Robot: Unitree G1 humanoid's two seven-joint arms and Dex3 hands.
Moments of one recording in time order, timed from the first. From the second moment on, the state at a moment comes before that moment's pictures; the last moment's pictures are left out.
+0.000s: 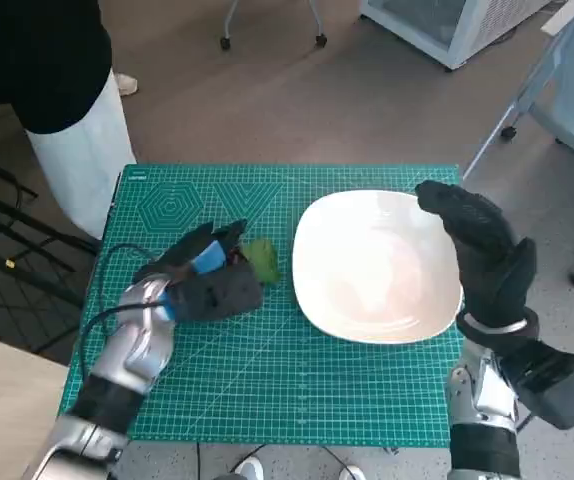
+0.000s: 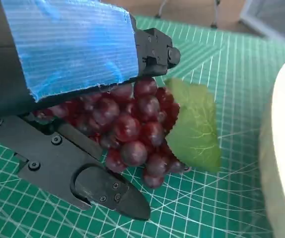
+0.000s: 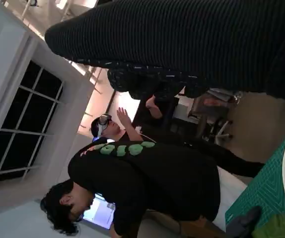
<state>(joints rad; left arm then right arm) -0.63 0.35 -0.31 0.49 0.66 0.29 -0.34 -0.53 -0.12 -0.20 0.55 0.39 -0.80 0.60</state>
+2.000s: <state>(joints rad) -0.95 0.24 -0.46 1.15 0.61 0.12 -0.12 -0.52 -0.14 -0.20 0.55 0.39 -0.80 0.61</state>
